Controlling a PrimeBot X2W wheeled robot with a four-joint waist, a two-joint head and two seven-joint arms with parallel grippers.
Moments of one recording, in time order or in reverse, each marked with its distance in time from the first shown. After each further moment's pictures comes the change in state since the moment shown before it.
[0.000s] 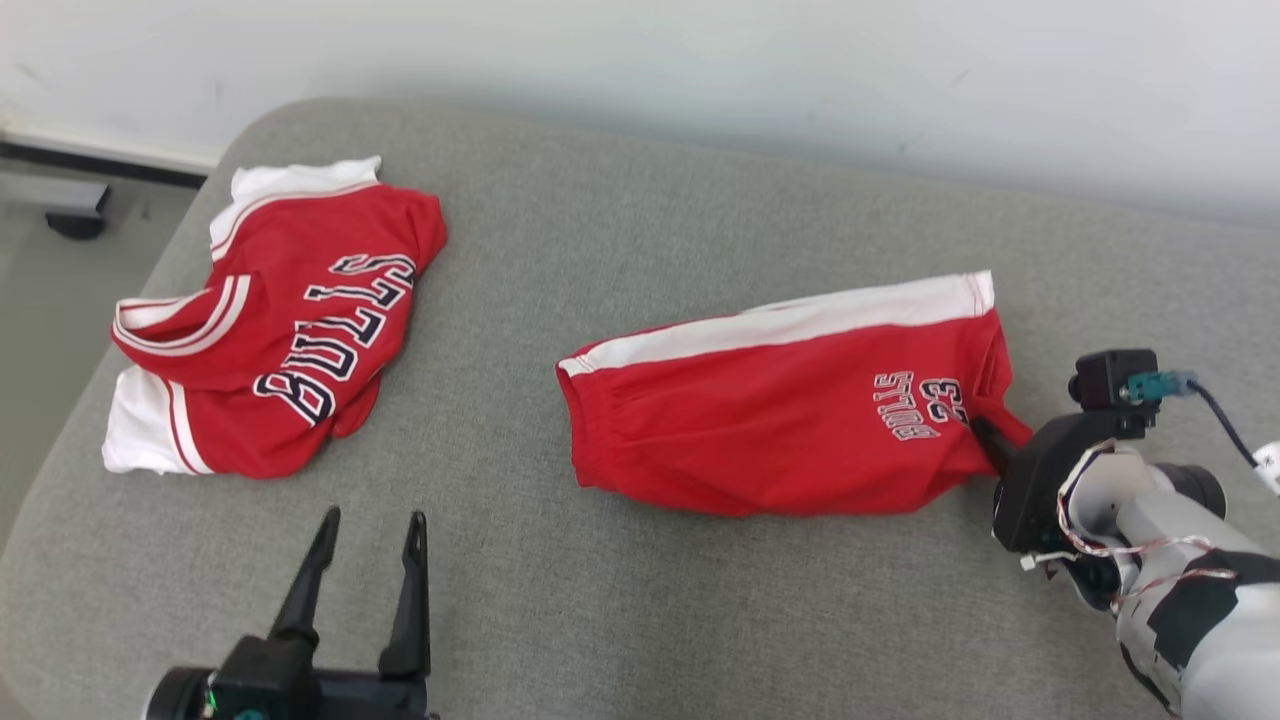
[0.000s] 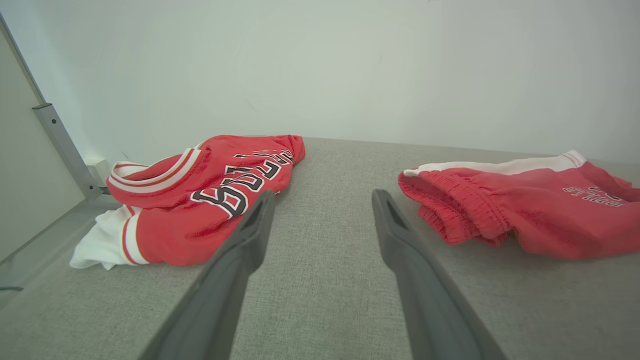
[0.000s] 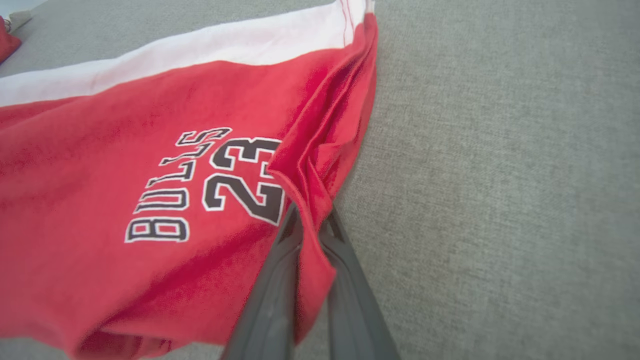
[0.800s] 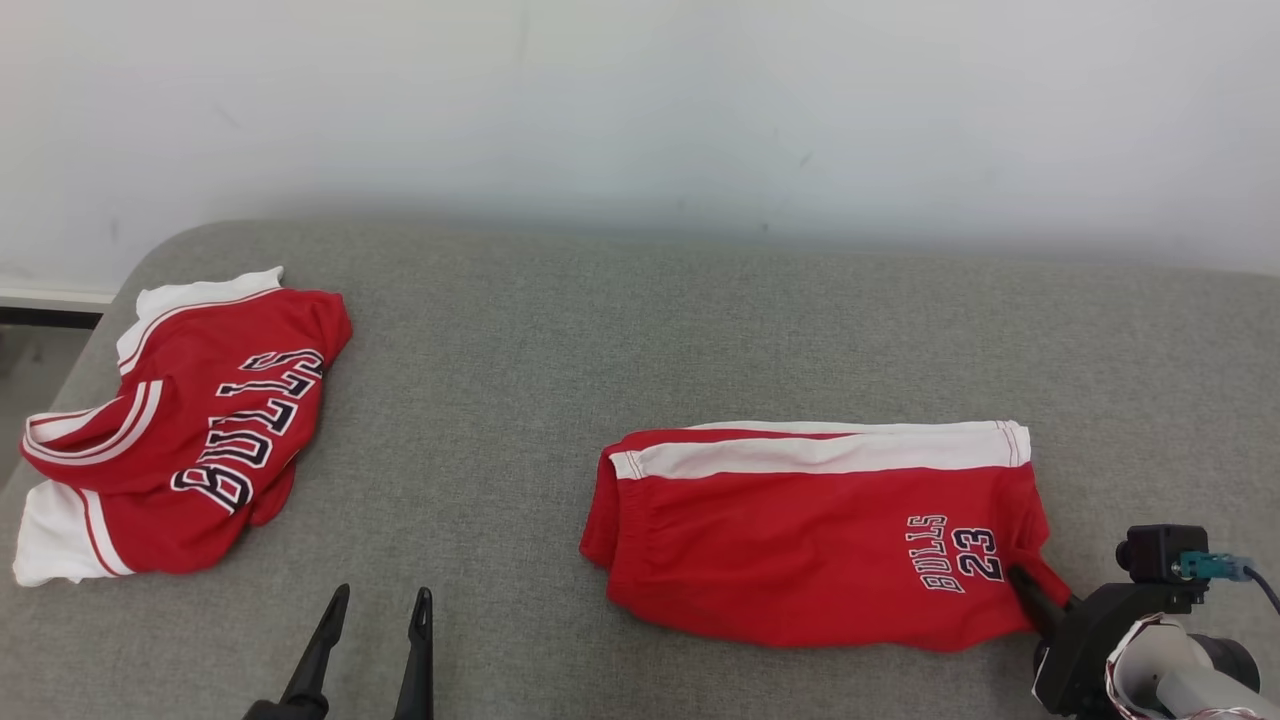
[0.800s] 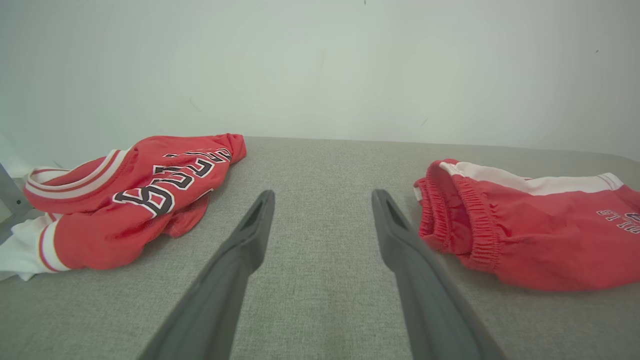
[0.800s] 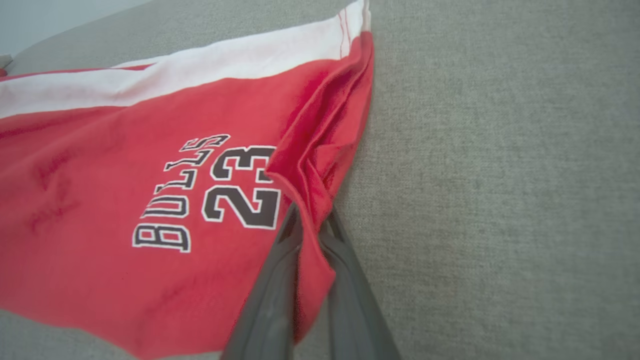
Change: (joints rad) left arm 0.108 0.001 -0.009 0.015 0.007 -0.006 0.000; right arm 0.324 -0.095 -0.037 -0.165 0.092 0.000 -0.146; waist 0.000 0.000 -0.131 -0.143
